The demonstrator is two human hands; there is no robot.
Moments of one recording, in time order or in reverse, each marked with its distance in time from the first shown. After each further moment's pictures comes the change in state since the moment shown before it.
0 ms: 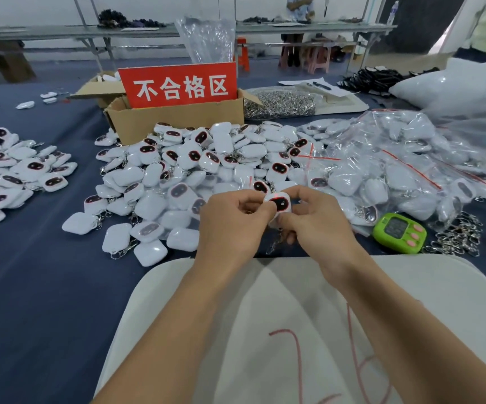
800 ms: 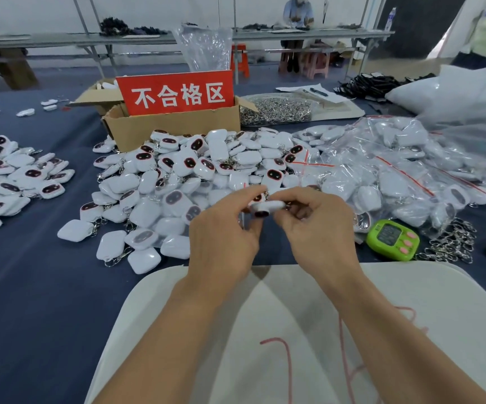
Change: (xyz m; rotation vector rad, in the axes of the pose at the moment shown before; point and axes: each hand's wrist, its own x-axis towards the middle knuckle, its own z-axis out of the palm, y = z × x) left_hand -0.007 -0.006 0.000 0.306 0.122 0.285; right_hand -0.002 -0.005 0.000 -0.216 0.244 -0.332
